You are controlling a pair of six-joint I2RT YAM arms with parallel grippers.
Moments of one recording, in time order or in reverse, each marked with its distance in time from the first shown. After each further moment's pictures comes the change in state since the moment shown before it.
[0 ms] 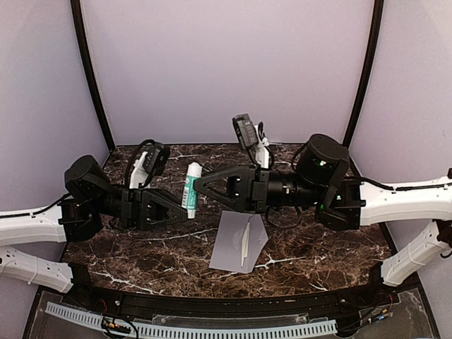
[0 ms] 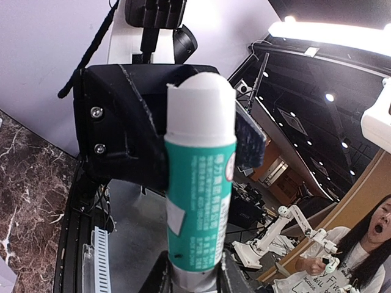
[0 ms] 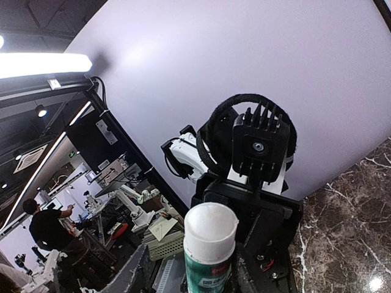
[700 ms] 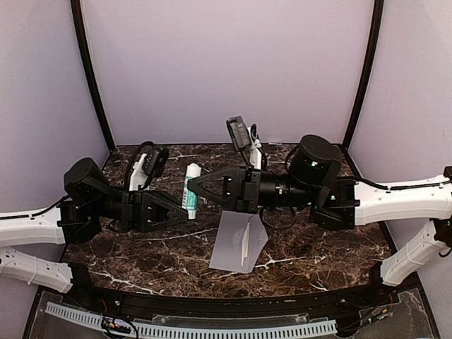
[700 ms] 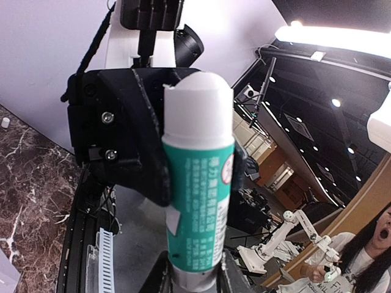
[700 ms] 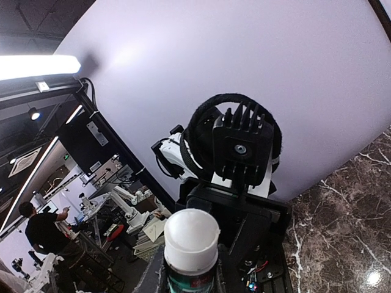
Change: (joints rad) left arm -0.008 -0.011 -0.016 -0.004 -0.040 0.008; right arm 0.002 0.042 0.024 -0.006 0.009 0.000
